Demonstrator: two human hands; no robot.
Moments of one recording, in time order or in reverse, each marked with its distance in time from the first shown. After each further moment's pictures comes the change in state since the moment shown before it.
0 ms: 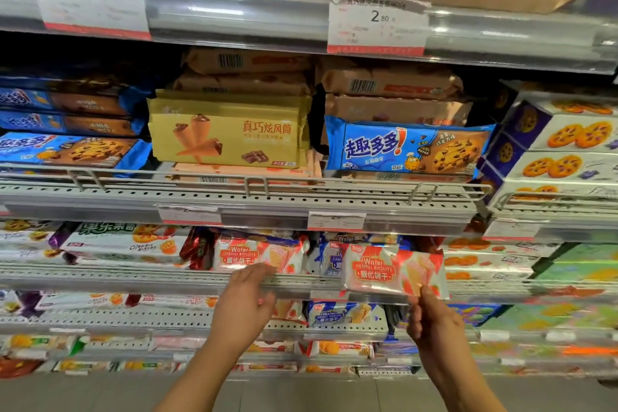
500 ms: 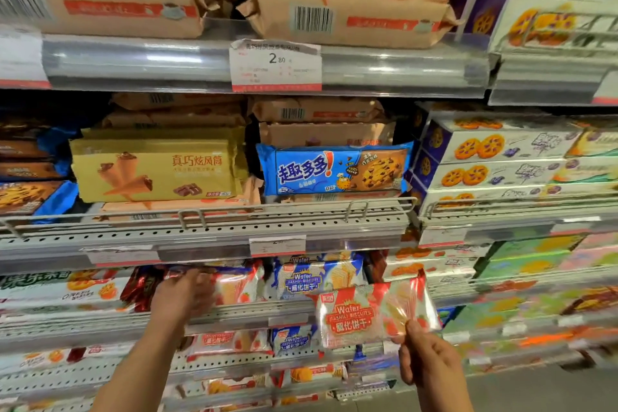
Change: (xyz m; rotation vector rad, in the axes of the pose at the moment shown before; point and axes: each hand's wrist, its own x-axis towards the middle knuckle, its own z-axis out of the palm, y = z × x) left_hand 0.059 0.024 -0.039 -0.849 0.126 -0.696; right_hand -0.040 -0.019 -0.046 -0.160 0.072 -0.186
